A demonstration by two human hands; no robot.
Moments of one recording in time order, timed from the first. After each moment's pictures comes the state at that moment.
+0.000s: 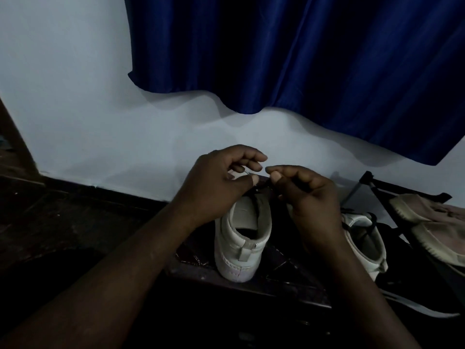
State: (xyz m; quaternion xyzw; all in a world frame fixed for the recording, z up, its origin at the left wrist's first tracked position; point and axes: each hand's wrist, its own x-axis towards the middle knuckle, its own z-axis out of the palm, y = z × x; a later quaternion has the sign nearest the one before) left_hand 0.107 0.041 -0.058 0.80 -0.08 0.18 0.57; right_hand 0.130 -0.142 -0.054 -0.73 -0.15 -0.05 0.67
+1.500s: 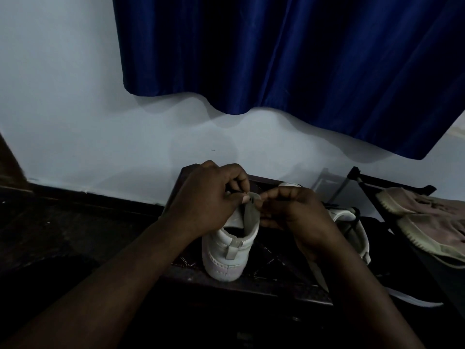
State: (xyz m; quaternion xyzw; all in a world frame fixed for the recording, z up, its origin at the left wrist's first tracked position) left_hand 0.109 0.026 -0.073 0.89 -0.09 0.21 0.39; right_hand 0.132 -0.167 -0.056 -0.72 -0.05 0.16 0.67
